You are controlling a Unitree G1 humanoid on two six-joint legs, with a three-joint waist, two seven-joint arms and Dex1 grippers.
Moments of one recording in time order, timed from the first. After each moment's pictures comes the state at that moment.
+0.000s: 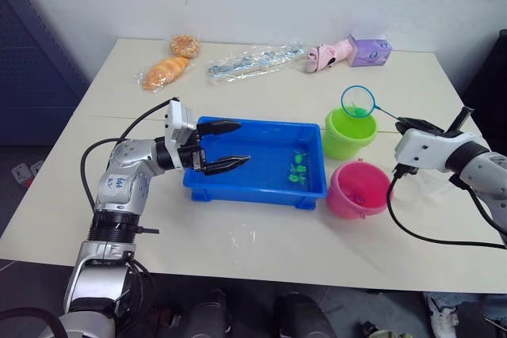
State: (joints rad) left arm -0.64 0.45 0.04 0.25 -0.46 0.17 -1.18; right arm -0.30 -1.03 -0.04 0.07 -0.40 -0.25 0.43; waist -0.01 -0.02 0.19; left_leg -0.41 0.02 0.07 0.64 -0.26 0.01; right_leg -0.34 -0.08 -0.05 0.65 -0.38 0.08
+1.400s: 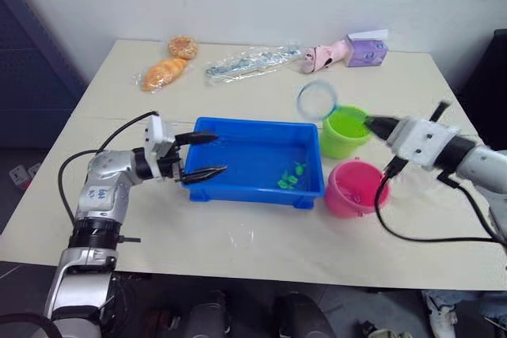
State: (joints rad) left arm -0.57 0.57 0.07 0.40 -0.42 0.04 -1.24; right arm -0.27 -1.01 -0.02 -0.30 0.11 0.07 0.74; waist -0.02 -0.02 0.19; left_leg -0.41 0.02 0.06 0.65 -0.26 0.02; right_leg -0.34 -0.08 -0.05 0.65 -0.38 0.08
